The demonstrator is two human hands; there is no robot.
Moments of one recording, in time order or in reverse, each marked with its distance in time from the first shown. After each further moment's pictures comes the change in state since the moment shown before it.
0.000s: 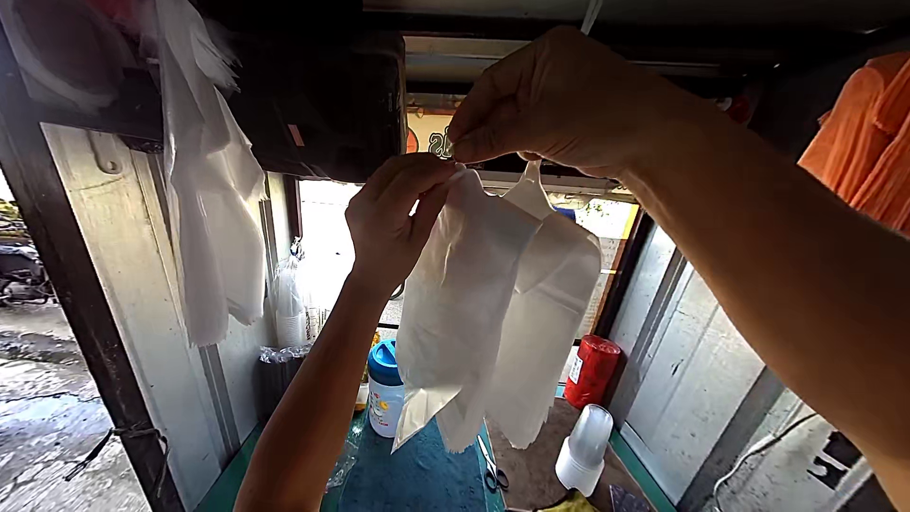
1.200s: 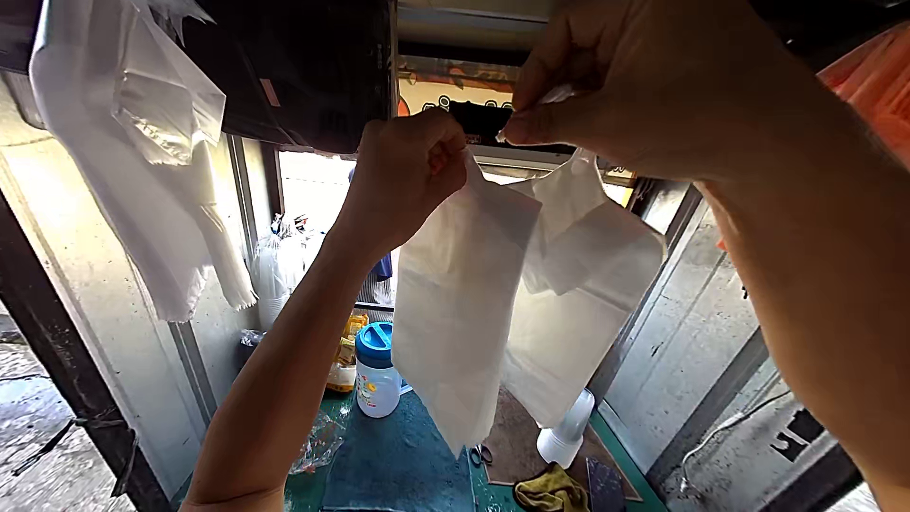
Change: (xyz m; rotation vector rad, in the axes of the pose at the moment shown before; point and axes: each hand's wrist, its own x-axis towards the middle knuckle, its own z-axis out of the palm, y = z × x) left_hand 0.027 0.006 -0.004 0.099 -0.533 -0.407; right_hand -0.032 0.009 -0.004 -0.408 0.186 0.013
